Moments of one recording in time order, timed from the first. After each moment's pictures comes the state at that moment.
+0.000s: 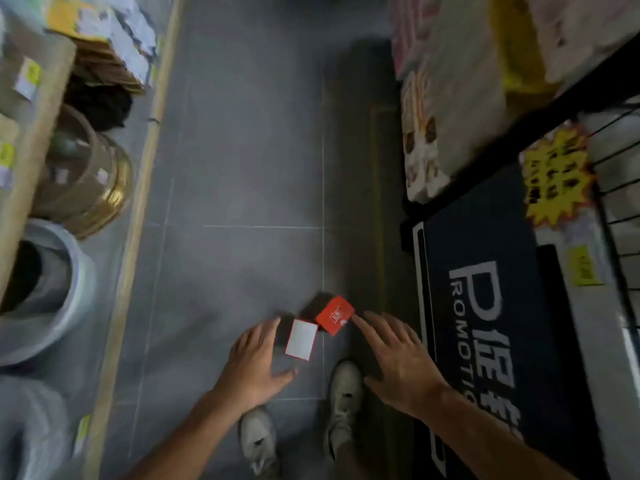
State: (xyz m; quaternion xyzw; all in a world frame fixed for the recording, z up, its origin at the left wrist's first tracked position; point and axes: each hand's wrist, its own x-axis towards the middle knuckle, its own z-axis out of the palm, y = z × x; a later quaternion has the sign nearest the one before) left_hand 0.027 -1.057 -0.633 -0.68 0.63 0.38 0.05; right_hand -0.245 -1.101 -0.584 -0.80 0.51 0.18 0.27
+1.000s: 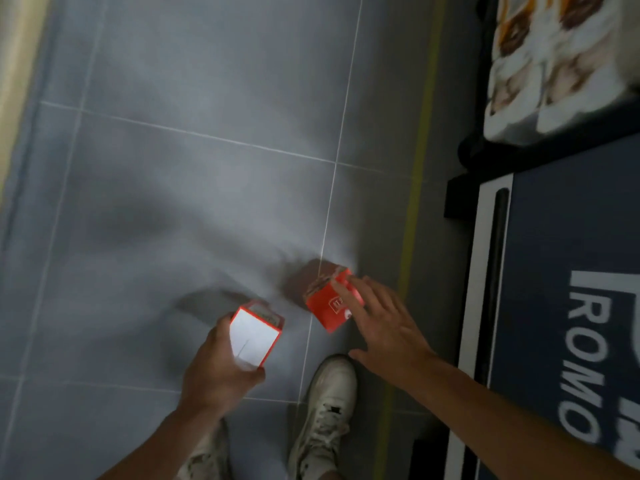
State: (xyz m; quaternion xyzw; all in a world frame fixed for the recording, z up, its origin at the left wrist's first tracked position) left_hand 0.004 -1.024 -0.912 -0.82 0.30 0.49 -0.04; right_hand -0.243 -1.151 -0.873 -0.83 0.42 0.22 0.29
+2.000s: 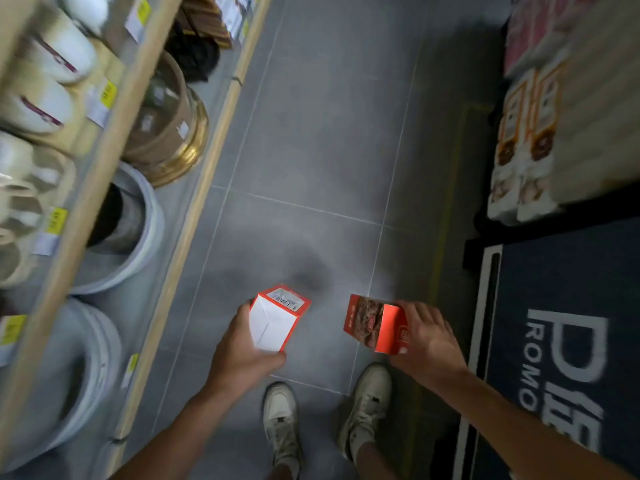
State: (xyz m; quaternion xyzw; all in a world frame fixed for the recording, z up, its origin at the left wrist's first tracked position) left_hand 0.123 -1.029 -0.653 -0.84 0.27 0.44 -0.16; right_hand -0.175 -1.151 -0.653 -0.78 0.55 0.10 0.28
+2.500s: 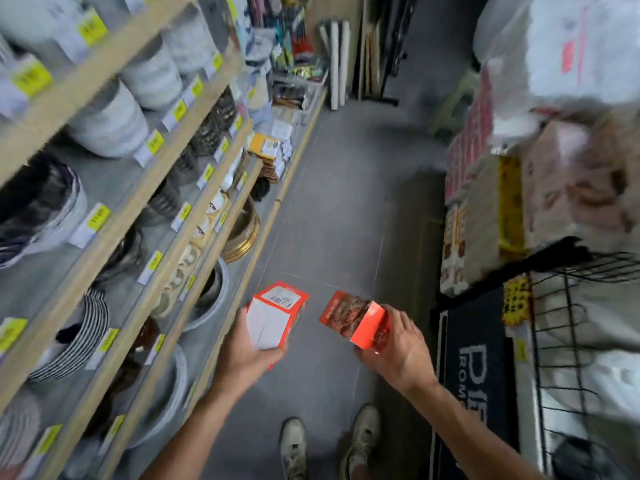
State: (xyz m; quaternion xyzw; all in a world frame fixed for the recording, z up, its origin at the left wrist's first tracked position) left_hand 0.153 -0.983 -0.289 -0.81 0.30 0.36 -0.34; right_hand -0.107 -1.096 -0.287 -0.77 0.57 -0.09 0.26
